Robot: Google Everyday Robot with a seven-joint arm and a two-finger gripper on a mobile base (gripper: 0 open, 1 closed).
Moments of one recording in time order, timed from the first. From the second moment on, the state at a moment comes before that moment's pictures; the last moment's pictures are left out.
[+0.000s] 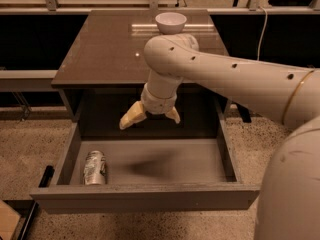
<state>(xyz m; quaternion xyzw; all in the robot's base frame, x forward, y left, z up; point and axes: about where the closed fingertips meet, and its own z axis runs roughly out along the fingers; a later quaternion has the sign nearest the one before) 0.593 0.011 0.718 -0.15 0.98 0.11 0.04</state>
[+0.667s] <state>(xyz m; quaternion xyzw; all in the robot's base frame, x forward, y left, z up) 0.589 0.023 0.710 -0.16 0.98 0.12 0.03</state>
